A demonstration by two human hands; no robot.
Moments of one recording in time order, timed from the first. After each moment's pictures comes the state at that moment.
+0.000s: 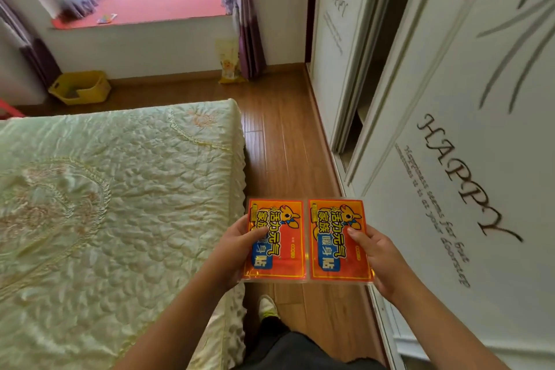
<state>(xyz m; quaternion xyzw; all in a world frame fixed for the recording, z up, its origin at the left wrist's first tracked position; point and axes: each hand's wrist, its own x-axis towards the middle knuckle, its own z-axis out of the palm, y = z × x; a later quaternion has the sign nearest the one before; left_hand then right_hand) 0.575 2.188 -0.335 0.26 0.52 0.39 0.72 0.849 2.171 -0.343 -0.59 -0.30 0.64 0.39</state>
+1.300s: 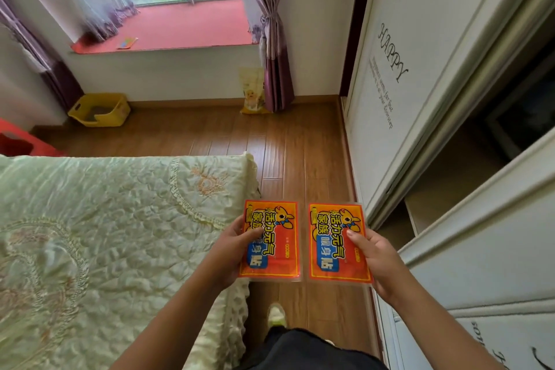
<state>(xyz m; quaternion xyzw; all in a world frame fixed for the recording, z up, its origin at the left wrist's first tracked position) 0.558 2.647 -0.324 0.23 0.55 0.43 0.68 0.841 2.662 -0.342 -0.55 -0.30 0.69 0.36</state>
